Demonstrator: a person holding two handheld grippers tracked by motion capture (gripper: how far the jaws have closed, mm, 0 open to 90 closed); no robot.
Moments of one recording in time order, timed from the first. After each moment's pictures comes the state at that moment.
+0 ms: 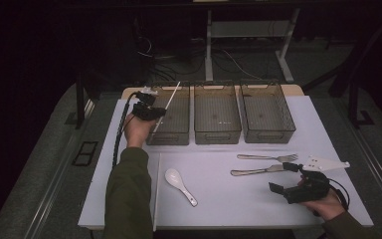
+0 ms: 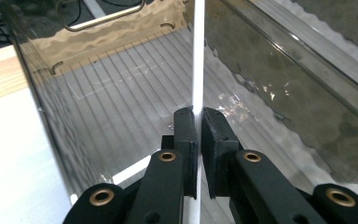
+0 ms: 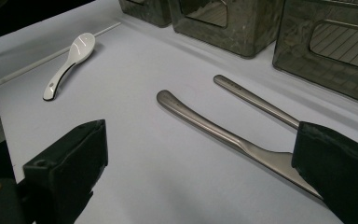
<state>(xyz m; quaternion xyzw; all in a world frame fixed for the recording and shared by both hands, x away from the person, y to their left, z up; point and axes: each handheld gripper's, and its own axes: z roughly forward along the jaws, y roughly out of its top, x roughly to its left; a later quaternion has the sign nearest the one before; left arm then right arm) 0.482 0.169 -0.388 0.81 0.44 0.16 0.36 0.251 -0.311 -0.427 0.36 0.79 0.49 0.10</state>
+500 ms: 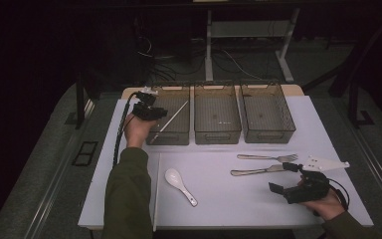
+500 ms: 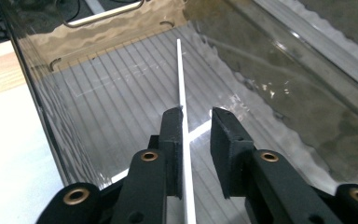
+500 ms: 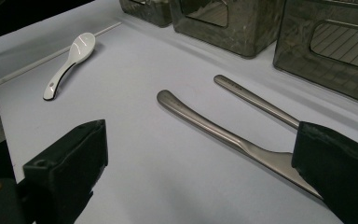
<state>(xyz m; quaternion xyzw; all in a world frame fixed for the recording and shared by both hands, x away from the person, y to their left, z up) 0.480 0.171 -0.385 0.81 0.44 0.15 0.37 0.251 -0.311 -0.427 0.36 0.79 0.49 0.10</state>
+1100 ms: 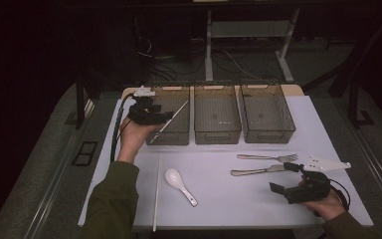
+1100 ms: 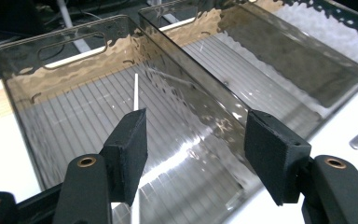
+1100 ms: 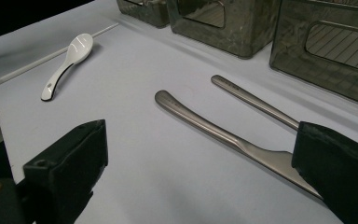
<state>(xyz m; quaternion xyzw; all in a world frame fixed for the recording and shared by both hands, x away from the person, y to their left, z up) 0.415 0.164 -0.342 0.79 0.41 0.16 0.43 0.249 -0.312 -0.426 0.37 0.78 0.49 0.10</state>
